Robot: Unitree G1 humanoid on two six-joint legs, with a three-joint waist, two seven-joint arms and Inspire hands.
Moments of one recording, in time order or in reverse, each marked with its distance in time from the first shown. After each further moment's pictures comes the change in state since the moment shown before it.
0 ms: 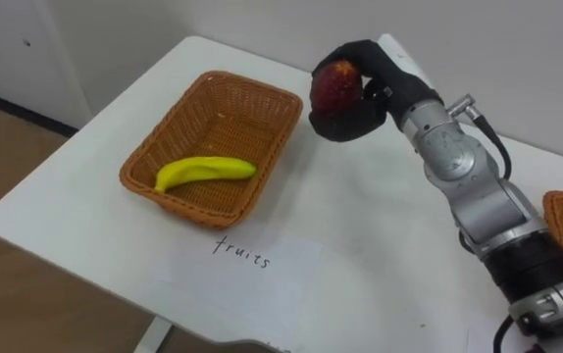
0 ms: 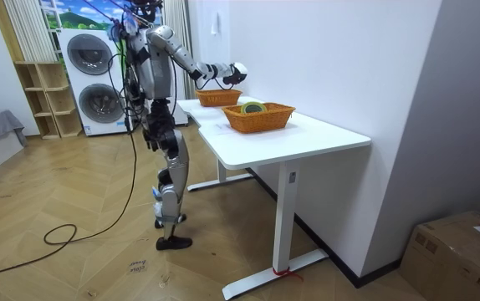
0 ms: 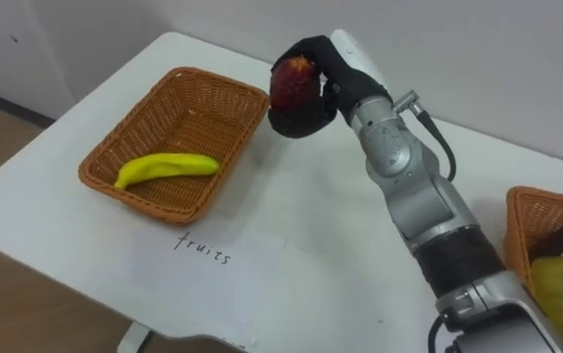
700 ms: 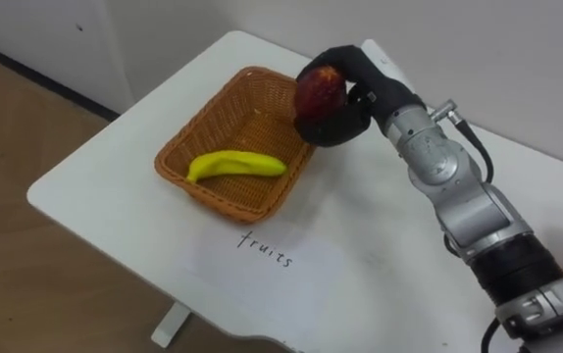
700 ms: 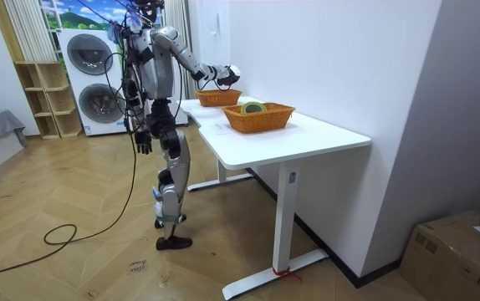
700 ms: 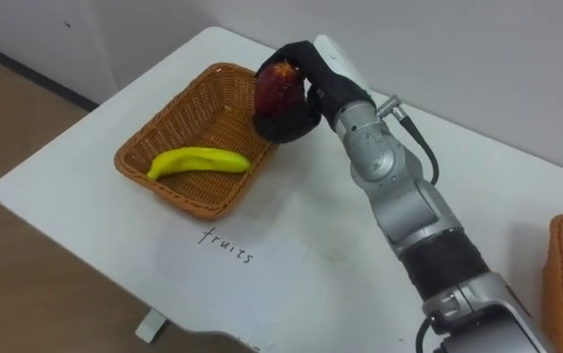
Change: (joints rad) left arm 0.015 -0.007 0.016 0.046 0.001 -0.005 -0.016; right arm 0.000 0.033 0.031 0.009 0.022 -0.002 -0.014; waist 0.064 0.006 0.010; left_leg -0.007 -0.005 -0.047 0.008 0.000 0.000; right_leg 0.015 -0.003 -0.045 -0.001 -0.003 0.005
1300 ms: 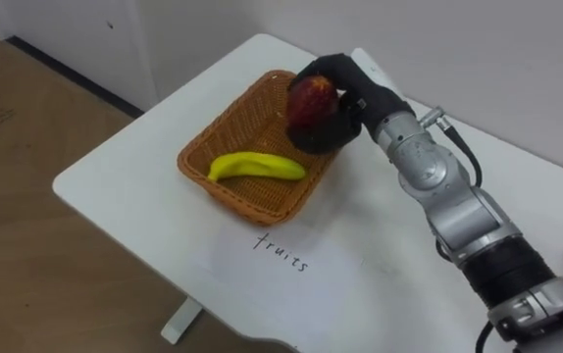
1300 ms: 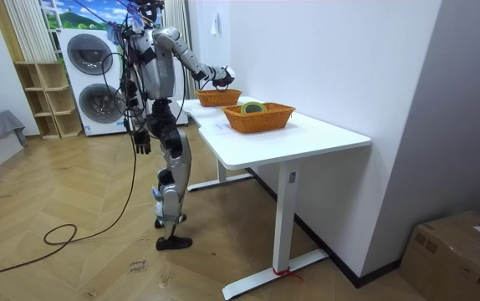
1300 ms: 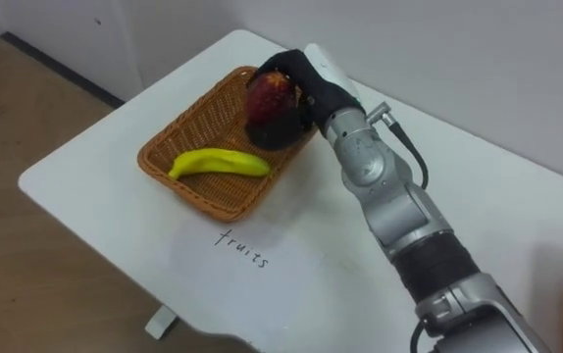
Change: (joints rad) left arm 0.007 0.000 0.000 -0.039 0.000 -0.002 -0.010; right arm 0.000 0.017 0.020 0.022 0.041 0.000 -0.005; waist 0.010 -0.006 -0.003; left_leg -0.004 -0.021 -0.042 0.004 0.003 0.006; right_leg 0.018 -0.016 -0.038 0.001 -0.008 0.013
